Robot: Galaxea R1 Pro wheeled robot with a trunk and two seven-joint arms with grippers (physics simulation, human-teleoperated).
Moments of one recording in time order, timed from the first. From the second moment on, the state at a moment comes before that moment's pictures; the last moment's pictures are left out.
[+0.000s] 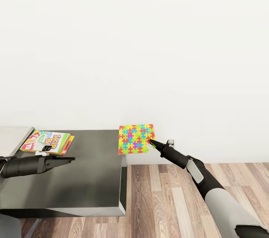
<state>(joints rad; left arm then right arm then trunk) -0.43 0.50 0.19 -1.40 0.25 1.04 -1.57 -0.74 -0.05 0.00 -0.59 -0.71 0.60 1.10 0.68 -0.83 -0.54</state>
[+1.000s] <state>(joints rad) -0.43 0.50 0.19 -1.40 0.25 1.04 -1.57 -0.74 -0.08 0.00 -0.60 -0.71 0.59 1.05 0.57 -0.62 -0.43</state>
